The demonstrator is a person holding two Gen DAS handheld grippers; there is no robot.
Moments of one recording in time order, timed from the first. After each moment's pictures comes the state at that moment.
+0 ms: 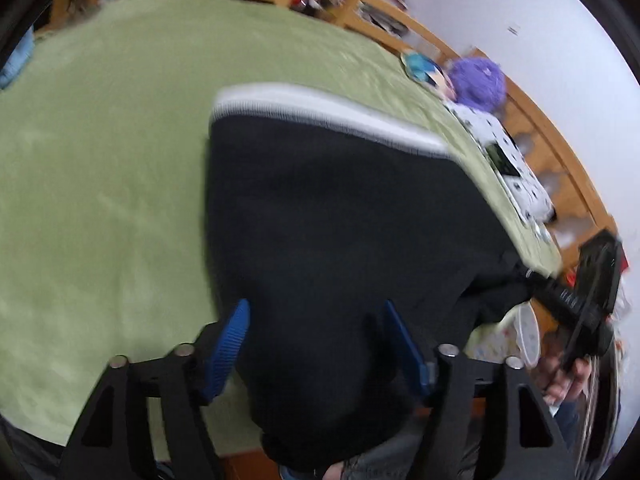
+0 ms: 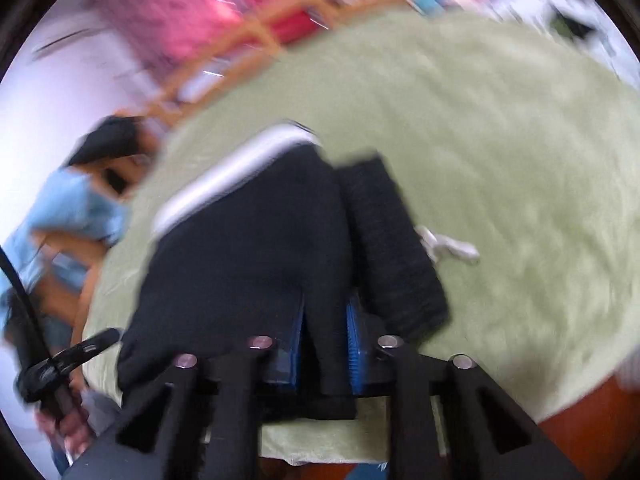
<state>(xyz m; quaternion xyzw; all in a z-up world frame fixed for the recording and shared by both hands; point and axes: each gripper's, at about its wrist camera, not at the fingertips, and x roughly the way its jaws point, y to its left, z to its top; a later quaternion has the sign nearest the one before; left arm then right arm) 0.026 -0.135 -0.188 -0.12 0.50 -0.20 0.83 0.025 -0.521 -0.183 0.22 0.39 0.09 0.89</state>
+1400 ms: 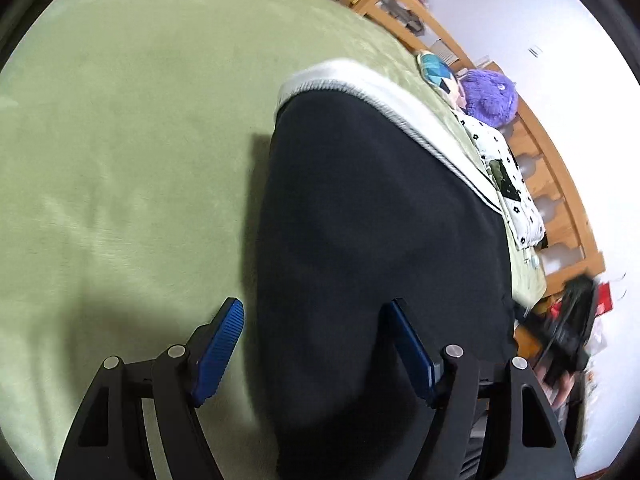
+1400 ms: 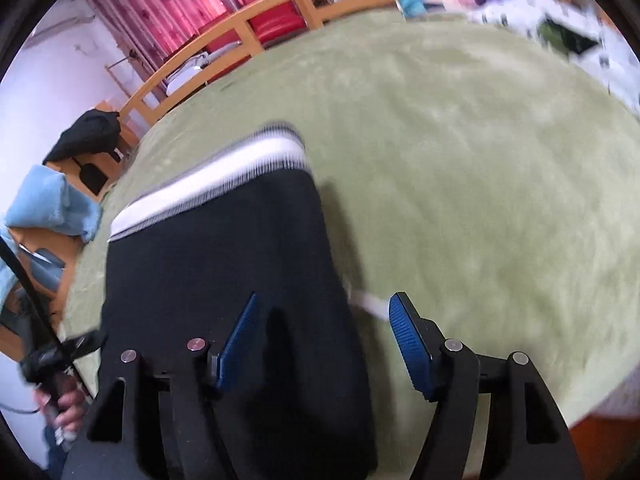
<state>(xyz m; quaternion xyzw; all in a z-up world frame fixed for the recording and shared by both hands) 0.098 -0.127 -0.231 -0.20 0.54 -0.22 0.79 0.060 -0.572 -0.220 0.21 0.47 0.06 0.86</state>
